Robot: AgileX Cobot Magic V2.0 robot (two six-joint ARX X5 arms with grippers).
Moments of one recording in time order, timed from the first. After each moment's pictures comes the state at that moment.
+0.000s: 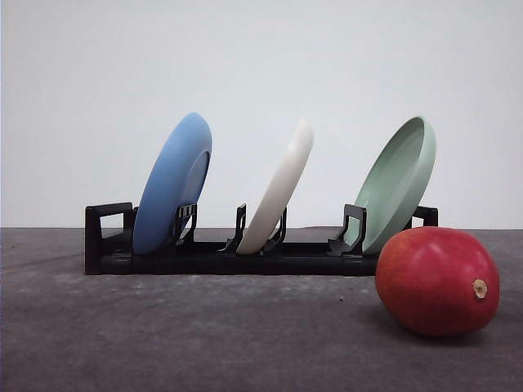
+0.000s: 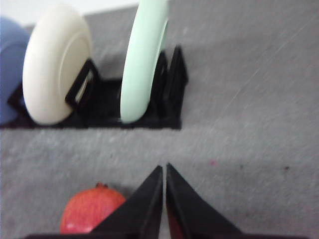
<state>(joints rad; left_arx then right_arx) -0.04 0.57 0.69 -0.64 0.24 -0.17 0.03 0.48 0.56 -0.58 -0.30 0.19</state>
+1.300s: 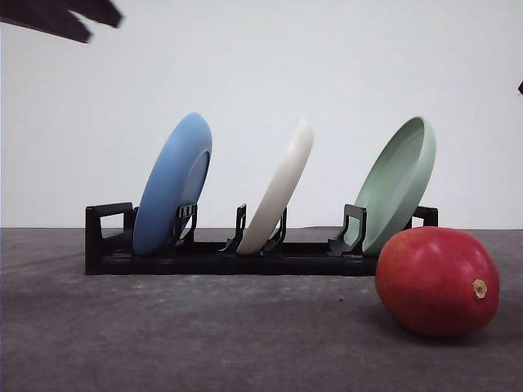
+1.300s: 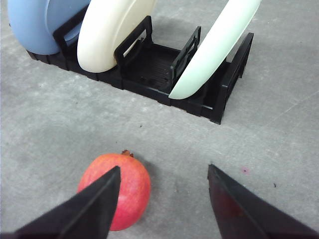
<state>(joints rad) -0.50 0.80 0.71 -0.27 0.24 0.20 0.24 0.51 0.56 -0.57 -0.26 0.00</state>
